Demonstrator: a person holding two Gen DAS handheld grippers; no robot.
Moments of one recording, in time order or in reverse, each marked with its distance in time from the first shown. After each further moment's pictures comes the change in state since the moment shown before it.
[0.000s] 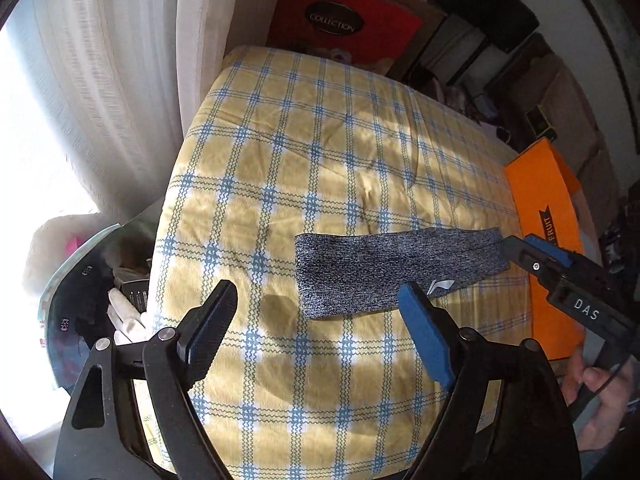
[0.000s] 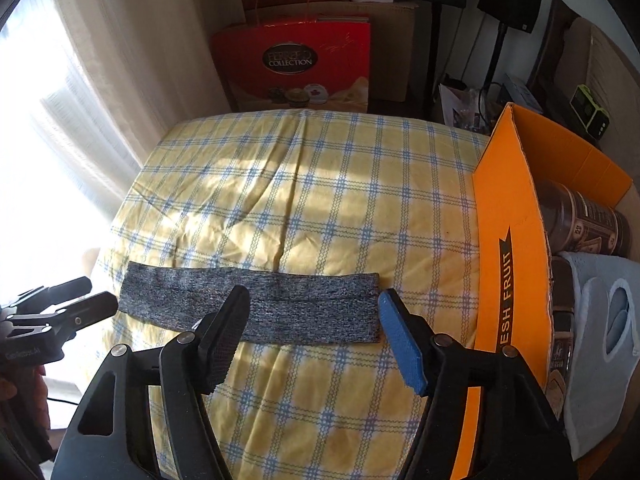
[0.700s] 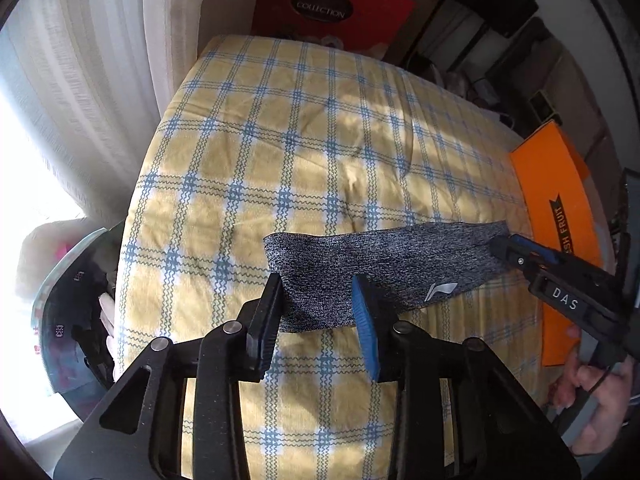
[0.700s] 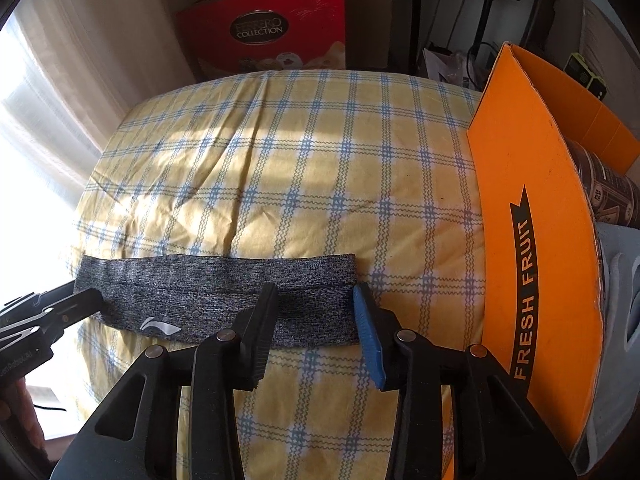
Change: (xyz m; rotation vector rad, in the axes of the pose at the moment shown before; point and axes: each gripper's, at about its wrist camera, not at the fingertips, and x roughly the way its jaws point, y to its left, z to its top) left arm 0.021 -0.019 0.001 0.026 0.018 0.030; right arm 0.034 -0.019 -0.008 0.055 0.073 -0.041
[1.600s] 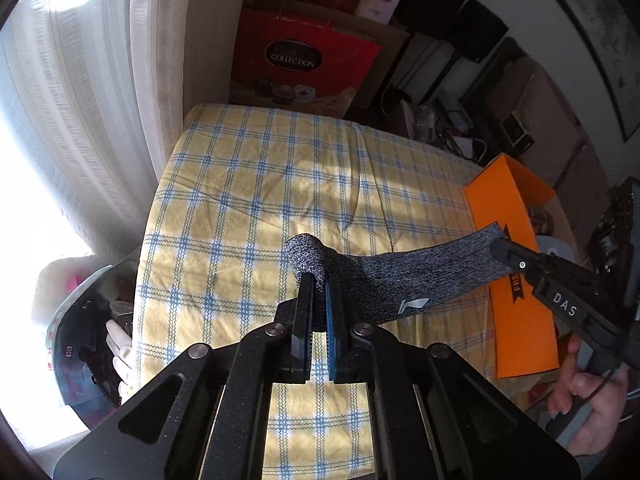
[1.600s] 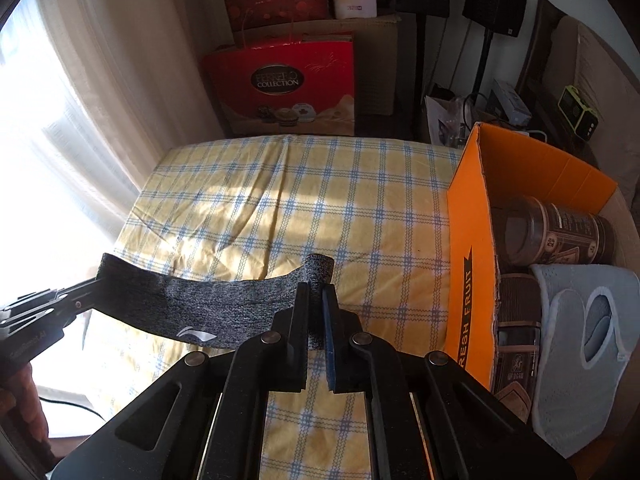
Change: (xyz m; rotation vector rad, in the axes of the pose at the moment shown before) left arm -0.067 -0.034 0.019 0.041 -0.114 -0.045; right arm -0.070 -0.001 0.016 -0.024 -0.129 0.043
